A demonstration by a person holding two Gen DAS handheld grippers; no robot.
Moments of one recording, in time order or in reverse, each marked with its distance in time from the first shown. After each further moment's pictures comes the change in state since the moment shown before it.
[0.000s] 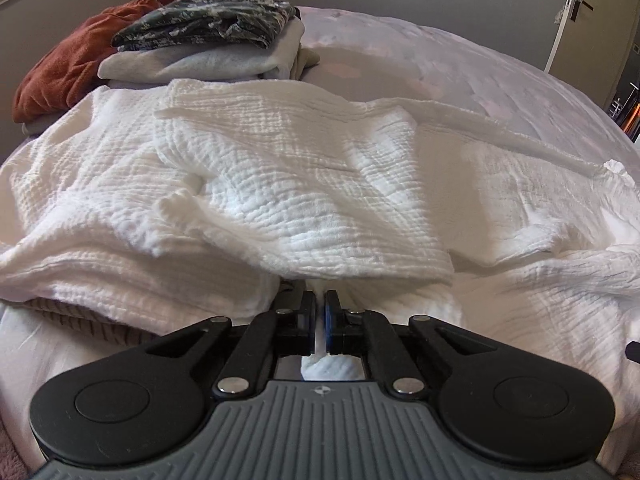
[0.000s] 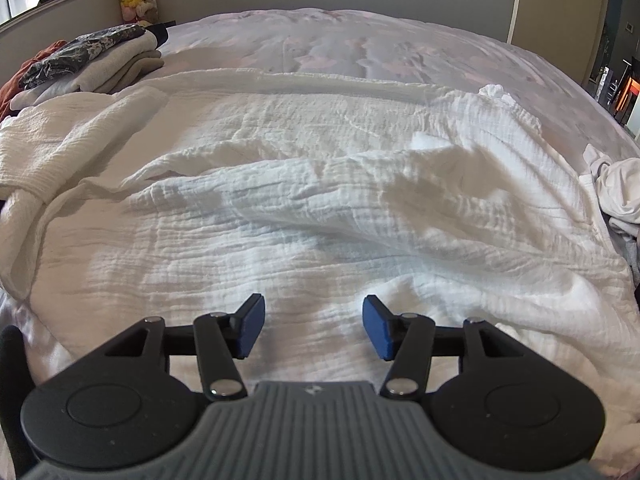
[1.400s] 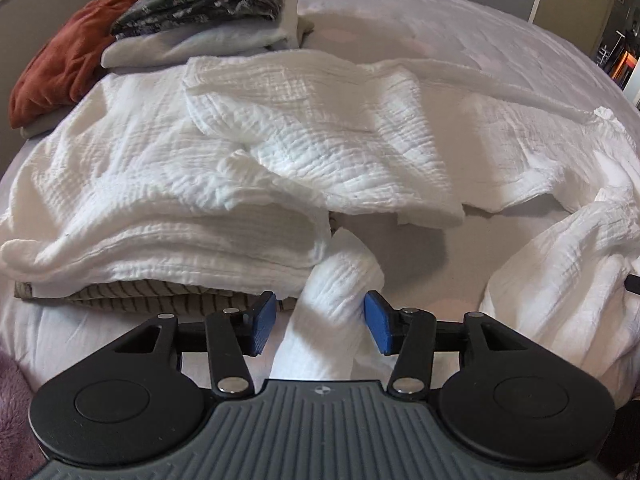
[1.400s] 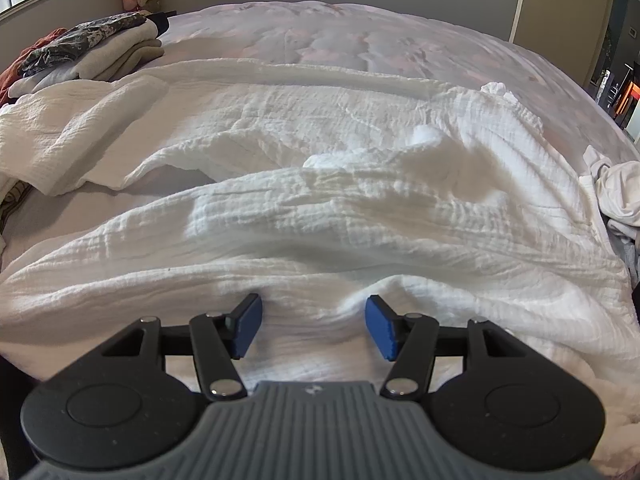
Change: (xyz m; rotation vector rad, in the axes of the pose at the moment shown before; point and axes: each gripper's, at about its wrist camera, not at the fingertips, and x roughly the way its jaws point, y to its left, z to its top) left arm 0.008 0.028 0.001 0.104 0.165 -0.026; right arm 0.002 0.001 0.000 -0.020 0.012 -0.009
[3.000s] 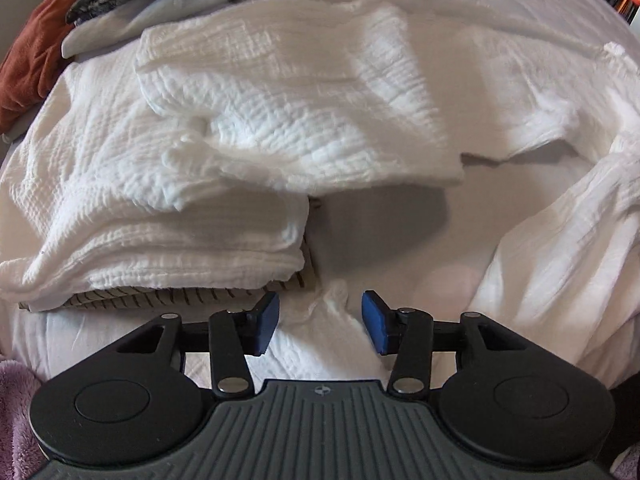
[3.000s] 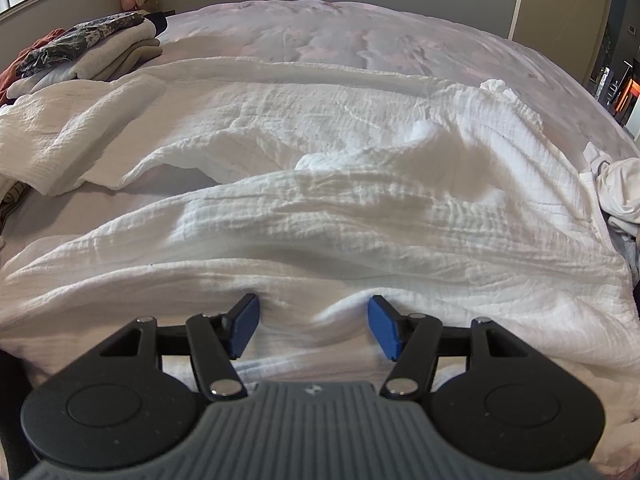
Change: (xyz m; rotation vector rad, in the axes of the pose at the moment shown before) left arm 0.025 -0.018 0.010 0.084 0.207 0.078; right arm 0.000 -0.002 0.000 0.007 0.006 0.001
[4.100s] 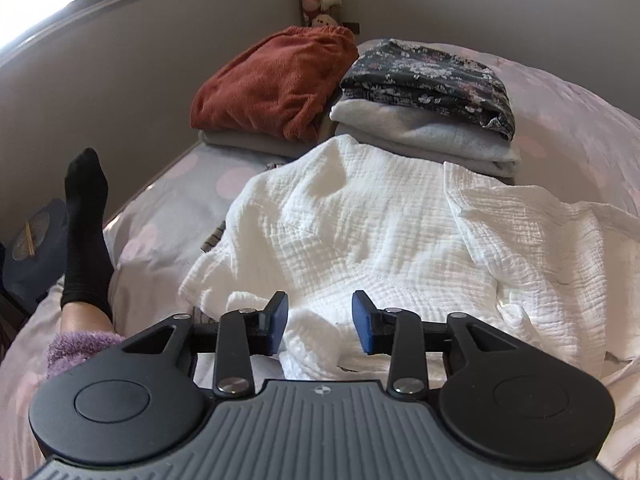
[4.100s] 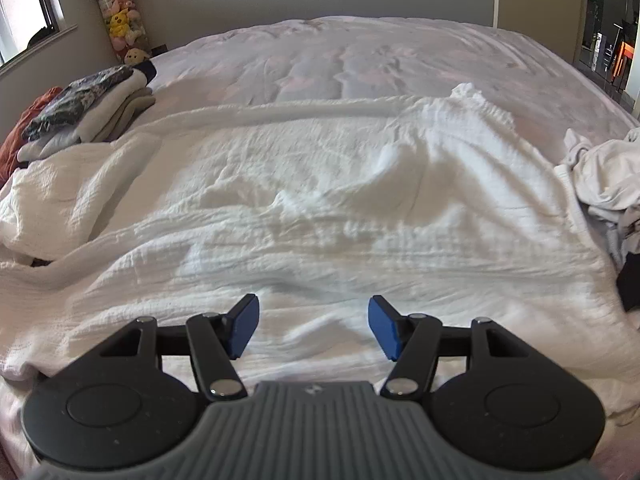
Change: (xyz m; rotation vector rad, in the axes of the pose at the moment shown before) left arm -0.095 0.140 -0.022 -0.402 -0.380 0.283; right arm -0.049 -0.054 0.026 0.130 -0.034 0.074
